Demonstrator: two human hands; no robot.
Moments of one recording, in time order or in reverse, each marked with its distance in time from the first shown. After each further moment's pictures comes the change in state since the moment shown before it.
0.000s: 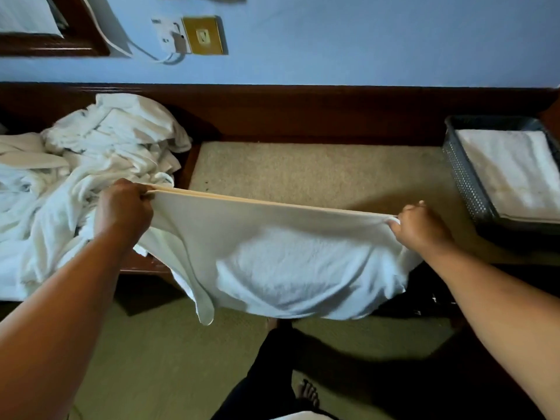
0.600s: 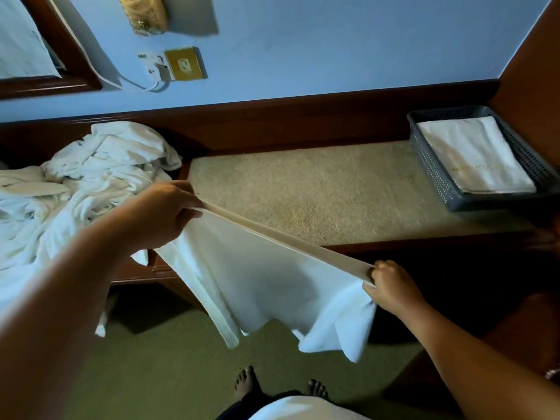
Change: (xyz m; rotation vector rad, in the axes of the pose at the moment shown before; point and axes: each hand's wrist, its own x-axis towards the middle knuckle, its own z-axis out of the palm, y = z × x) left_hand -0.074 0.098 -0.114 -0.073 -0.281 0.802; right_hand -0.173 -0.040 0.048 0.287 -0.082 -0.047
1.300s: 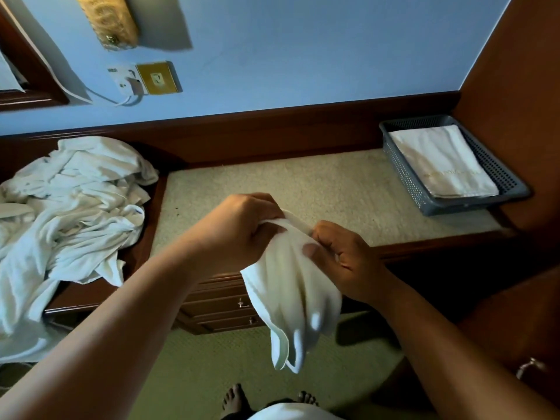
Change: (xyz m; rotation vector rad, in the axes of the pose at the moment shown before) left_hand 0.052 0.123 0.004 -0.367 0.074 0.270; right_hand -0.009 -0.101 -0.163 0.829 0.238 -0.490
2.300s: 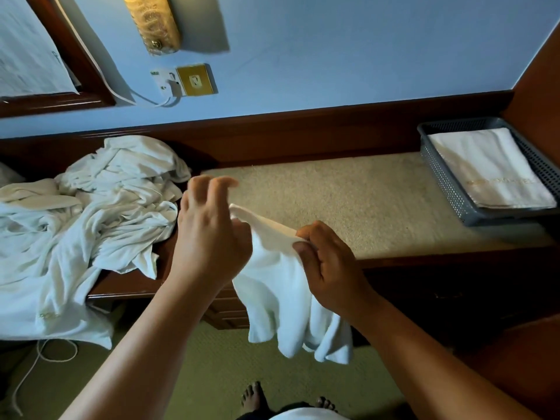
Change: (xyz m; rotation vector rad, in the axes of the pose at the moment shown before) left_hand -0.047 -0.025 -0.002 0.273 0.466 -0.503; right_hand 0.032 -0.018 0.068 -0.050 0.221 -0.089
